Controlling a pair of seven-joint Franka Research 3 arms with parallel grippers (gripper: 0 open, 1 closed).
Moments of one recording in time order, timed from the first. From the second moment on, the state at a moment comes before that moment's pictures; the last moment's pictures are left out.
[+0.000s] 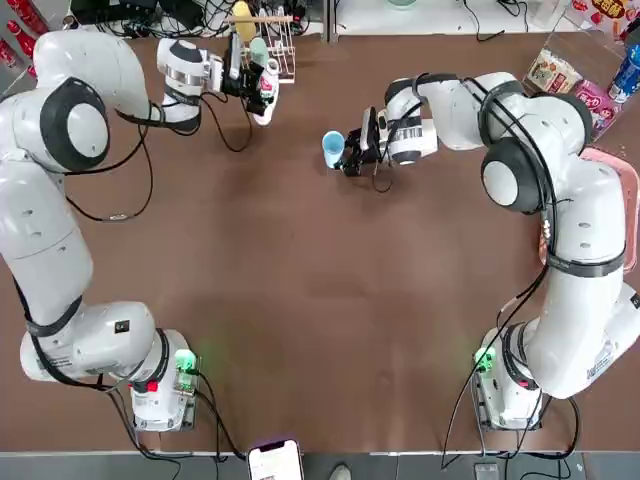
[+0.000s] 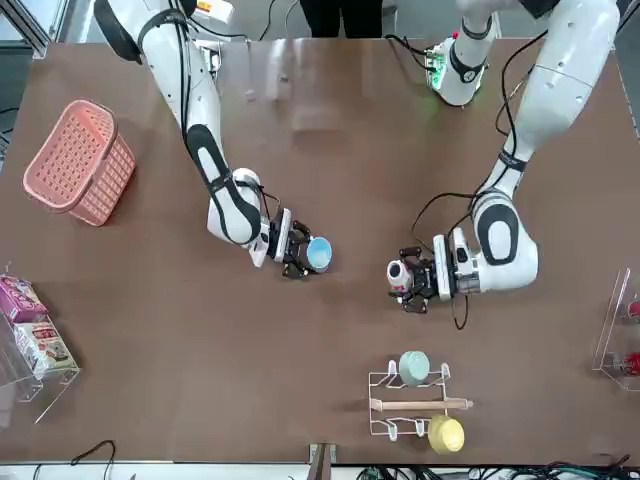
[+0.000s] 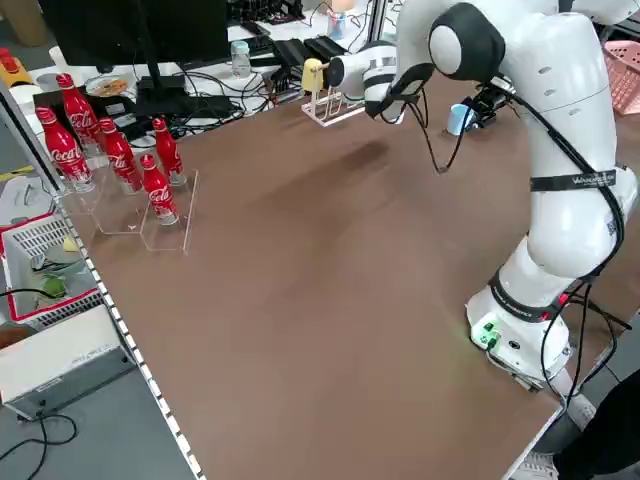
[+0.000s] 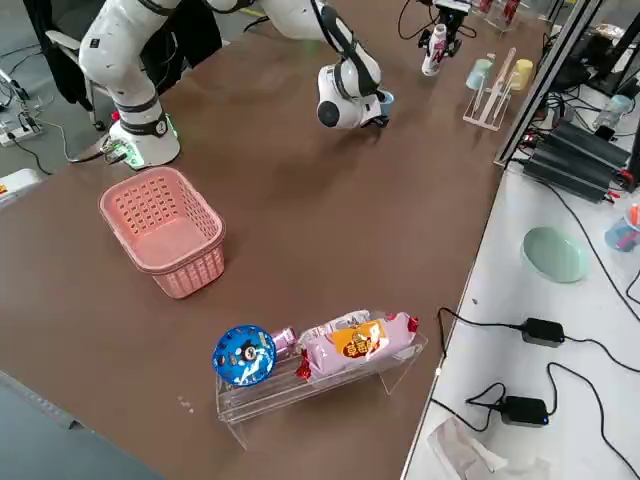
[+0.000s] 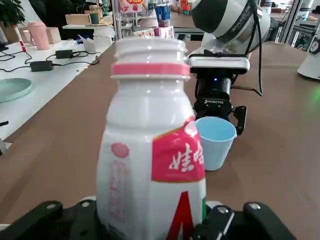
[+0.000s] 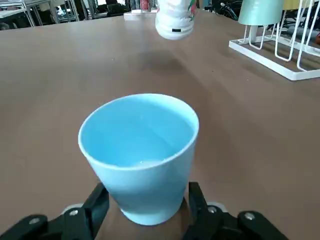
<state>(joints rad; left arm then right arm) 0.11 0.66 -0.41 -1.76 -1.21 2.22 2.23 0.51 0.77 0.10 -1.81 1.94 2.44 -2.52</state>
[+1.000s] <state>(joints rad) -0.02 0.59 -0.41 -1.88 -1.24 2.48 2.16 0.51 0.77 0.10 -1.81 1.95 2.44 -2.52</state>
